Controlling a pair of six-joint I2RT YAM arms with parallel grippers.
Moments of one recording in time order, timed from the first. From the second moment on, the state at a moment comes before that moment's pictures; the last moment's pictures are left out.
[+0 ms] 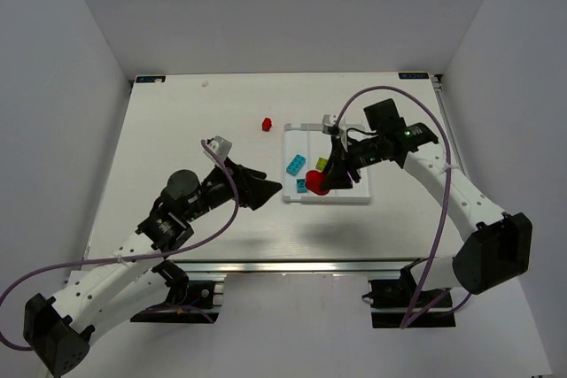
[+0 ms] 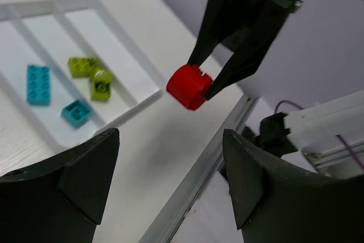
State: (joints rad) left arm -0.69 0.76 0.57 0.11 0.27 -0.54; right arm 0.44 1.35 1.19 -0.85 -0.97 -0.63
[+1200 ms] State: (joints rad) left arm -0.77 0.97 0.52 0.76 0.35 -0.58; right arm 0.38 1.51 1.41 -0.81 -1.53 -0.31
